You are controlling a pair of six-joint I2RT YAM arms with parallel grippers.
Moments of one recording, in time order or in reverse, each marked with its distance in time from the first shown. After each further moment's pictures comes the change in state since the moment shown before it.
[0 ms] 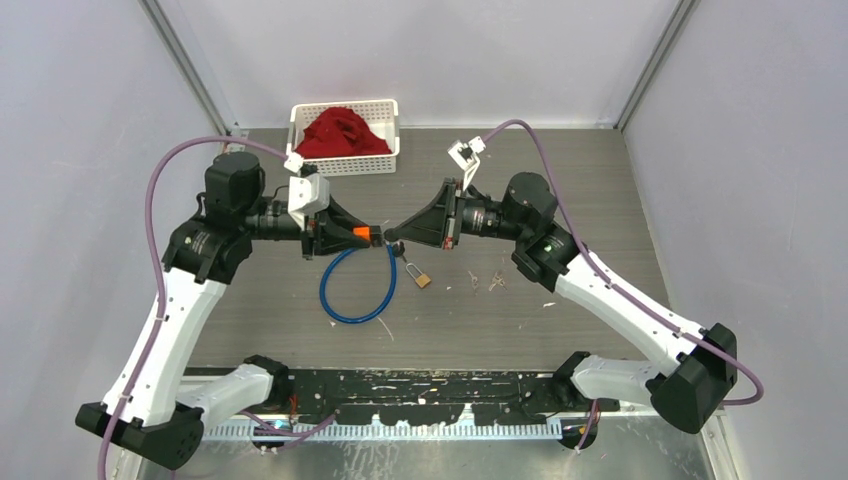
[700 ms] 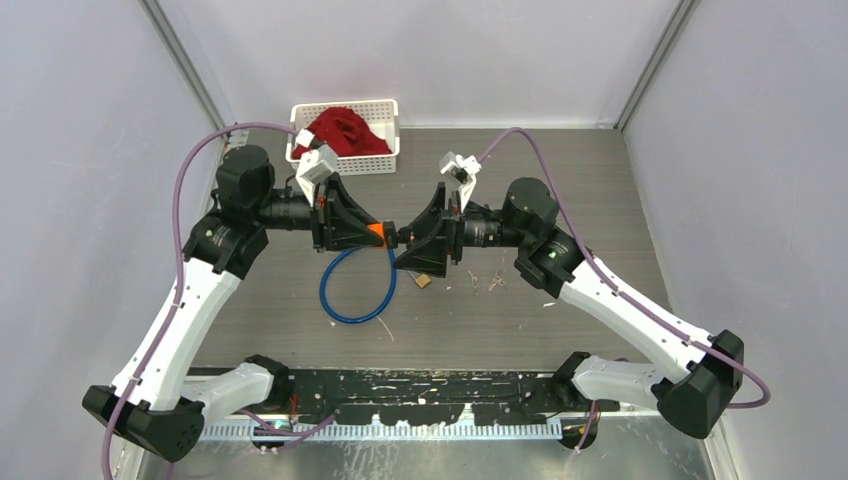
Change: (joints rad) left arm -0.021 0.031 -0.068 0.272 0.073 -0.472; right arm 0.029 -0.042 0.007 -0.081 -0.090 -0.284
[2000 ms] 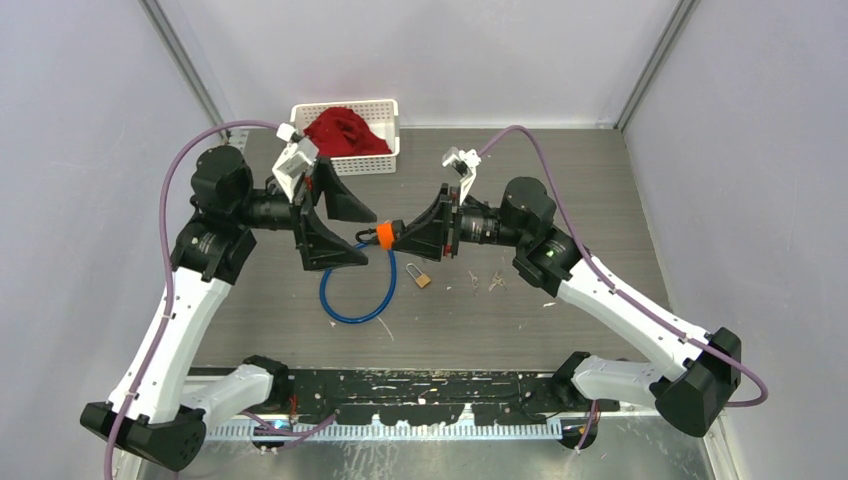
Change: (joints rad) left arm 0.057 -0.039 0.001 0.118 0.116 -0.240; right arm -0.003 0.019 -0.006 0.013 0.093 0.056
